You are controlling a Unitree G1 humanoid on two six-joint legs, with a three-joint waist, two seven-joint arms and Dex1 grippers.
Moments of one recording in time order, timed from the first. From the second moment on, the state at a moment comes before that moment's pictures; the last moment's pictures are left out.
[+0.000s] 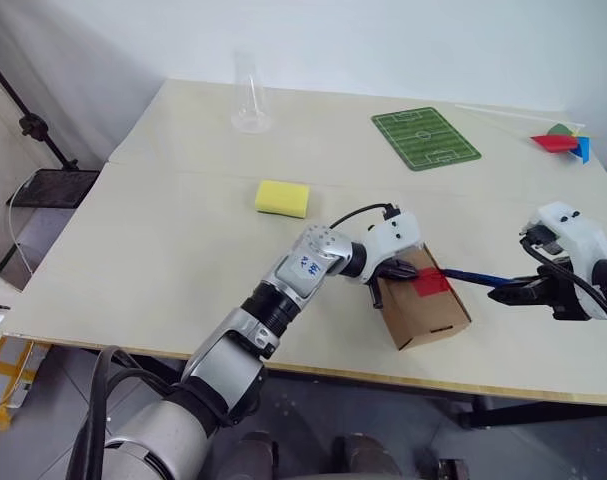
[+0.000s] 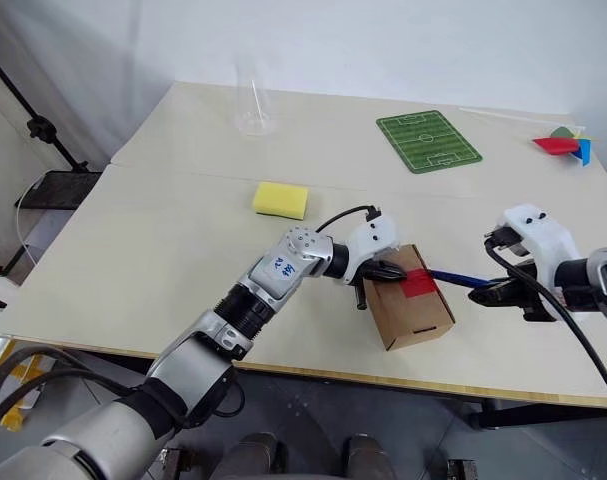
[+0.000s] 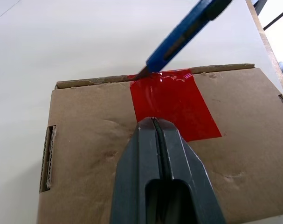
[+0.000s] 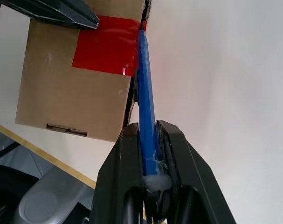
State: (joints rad) left arm -0.99 -0.05 -0.40 0.59 0.04 0.41 -0.85; right arm -0.46 -1.37 -0.21 -0.27 1.40 1.58 0.23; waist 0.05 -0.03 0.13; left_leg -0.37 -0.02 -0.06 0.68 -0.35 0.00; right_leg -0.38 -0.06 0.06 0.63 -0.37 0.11
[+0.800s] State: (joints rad) left arm -0.98 -0.06 -0.33 0.60 -0.02 0.40 -0.86; right arm -0.36 -1.55 -0.41 -0.21 1.15 1.54 0.60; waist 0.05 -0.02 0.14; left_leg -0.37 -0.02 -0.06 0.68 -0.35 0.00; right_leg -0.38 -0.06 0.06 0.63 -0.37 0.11
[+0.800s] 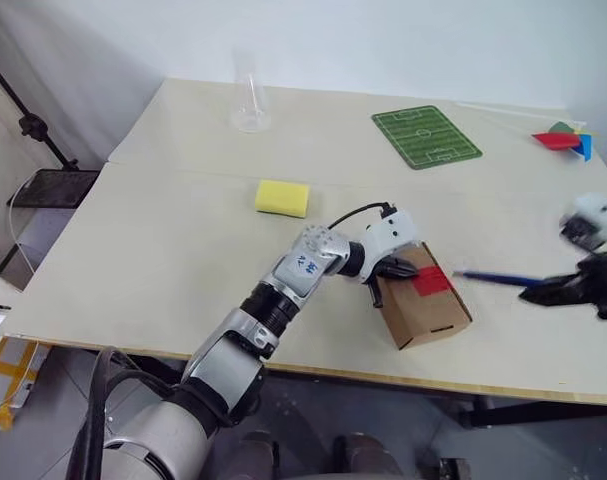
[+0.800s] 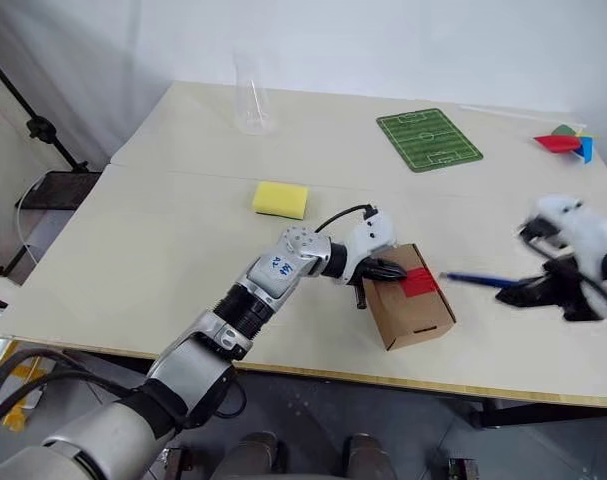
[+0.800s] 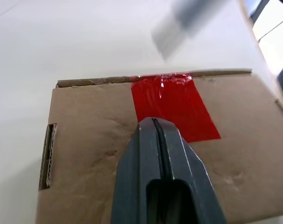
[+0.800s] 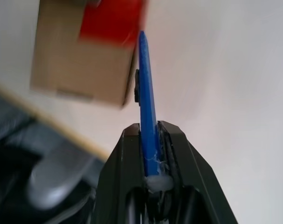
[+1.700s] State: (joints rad) left arm -0.84 0.33 -0.20 0.49 -0.12 0.30 -1.12; right arm 0.09 -0.81 -0.63 0.07 0.32 0.43 0.58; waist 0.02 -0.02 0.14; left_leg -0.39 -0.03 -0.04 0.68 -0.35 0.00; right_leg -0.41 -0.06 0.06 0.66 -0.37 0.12
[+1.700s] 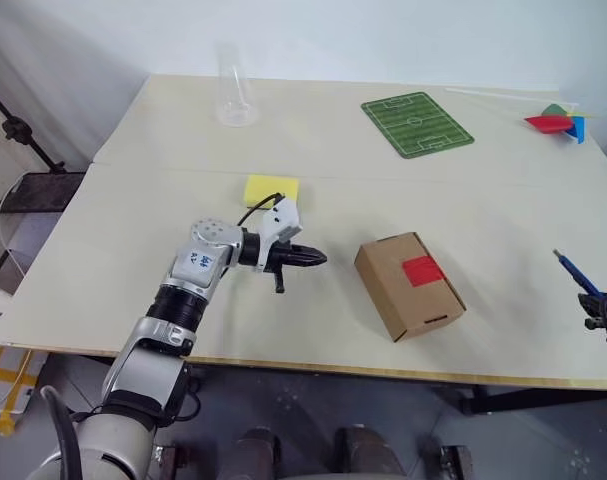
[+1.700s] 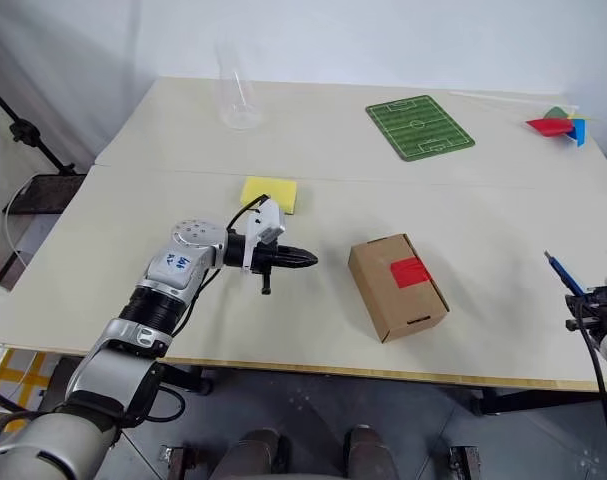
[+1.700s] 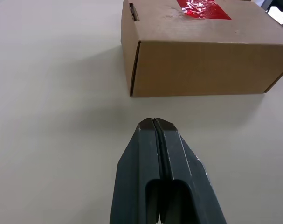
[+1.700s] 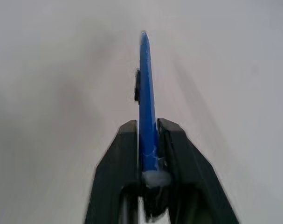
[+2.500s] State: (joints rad) left arm -0.77 0.17 -0.29 0.33 -0.11 0.66 -0.93; right arm -0.04 -0.71 -0.18 -0.15 0.18 0.37 0.61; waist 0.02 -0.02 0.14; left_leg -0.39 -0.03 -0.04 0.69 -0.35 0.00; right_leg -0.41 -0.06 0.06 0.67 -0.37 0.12
